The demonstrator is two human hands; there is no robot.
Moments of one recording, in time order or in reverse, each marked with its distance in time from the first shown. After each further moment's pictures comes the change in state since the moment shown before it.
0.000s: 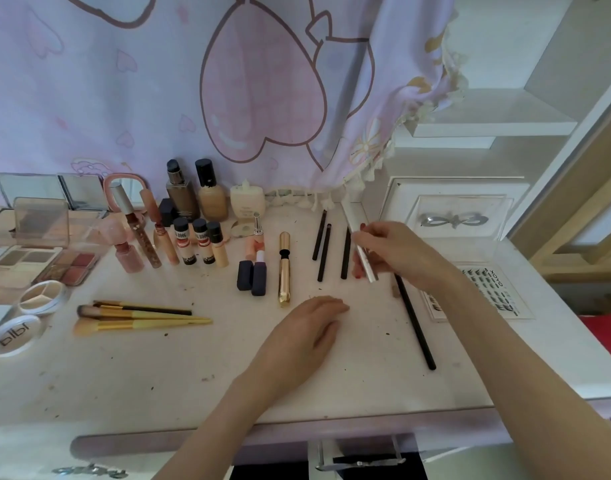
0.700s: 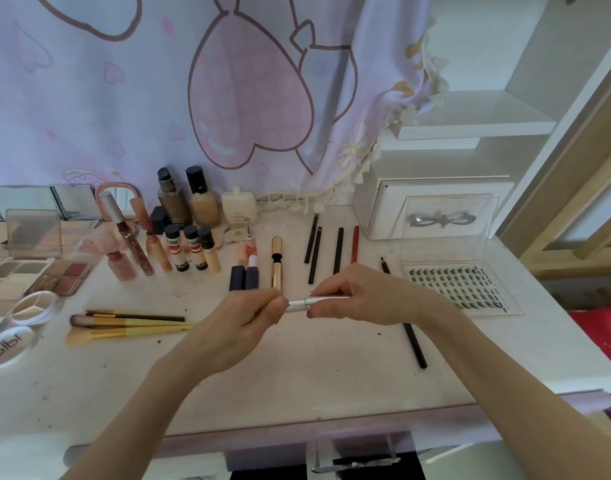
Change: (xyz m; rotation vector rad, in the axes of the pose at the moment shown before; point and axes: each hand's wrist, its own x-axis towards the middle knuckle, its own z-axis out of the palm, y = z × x) left_hand -0.005 -0.004 -0.077 -0.095 -0.090 -0.057; right_hand -0.044 -0.009 0.026 -0.507 -0.509 -0.230
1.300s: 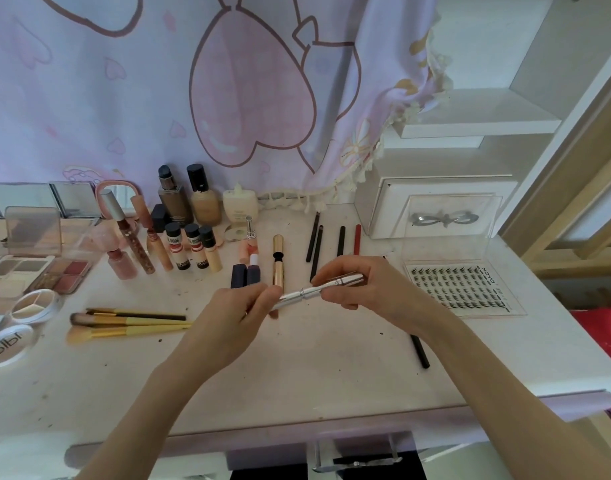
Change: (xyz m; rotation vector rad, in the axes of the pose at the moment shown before) left_hand 0.000 0.004 0.001 0.076 0.149 -0.114; right_hand -0.004 0.013 0.010 0.445 0.297 -0.071
